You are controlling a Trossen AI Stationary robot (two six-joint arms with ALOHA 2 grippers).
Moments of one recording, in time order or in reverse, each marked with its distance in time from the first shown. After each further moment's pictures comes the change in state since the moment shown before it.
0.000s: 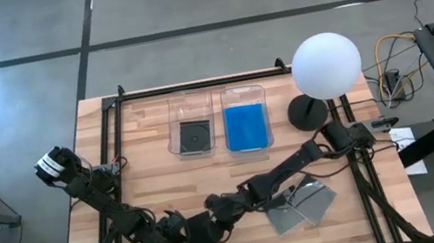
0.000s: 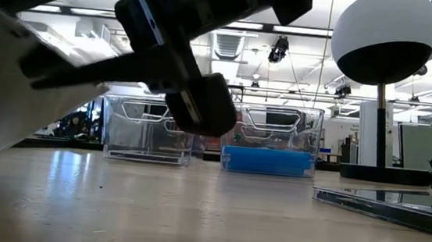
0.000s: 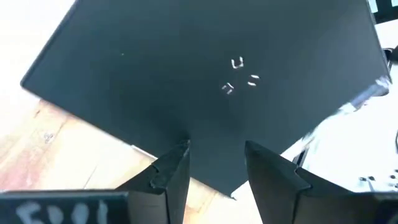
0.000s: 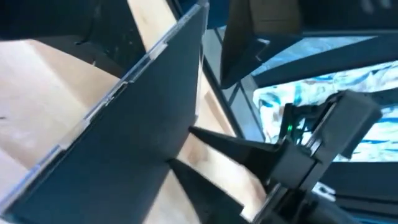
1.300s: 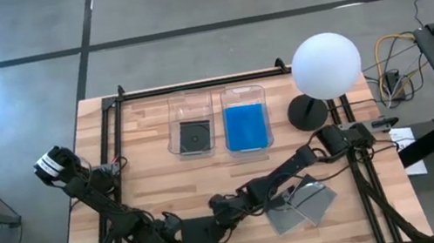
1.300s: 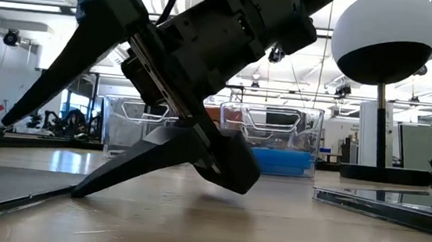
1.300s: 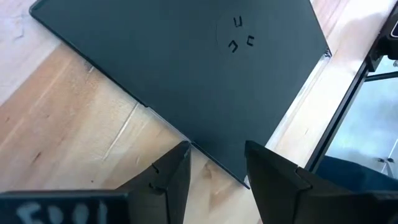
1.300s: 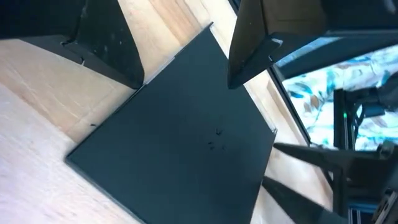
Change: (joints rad) left arm -0.001 0.000 0.001 -0.090 0.117 -0.043; right arm 0.004 0.063 -0.011 -0.061 0.034 0.030
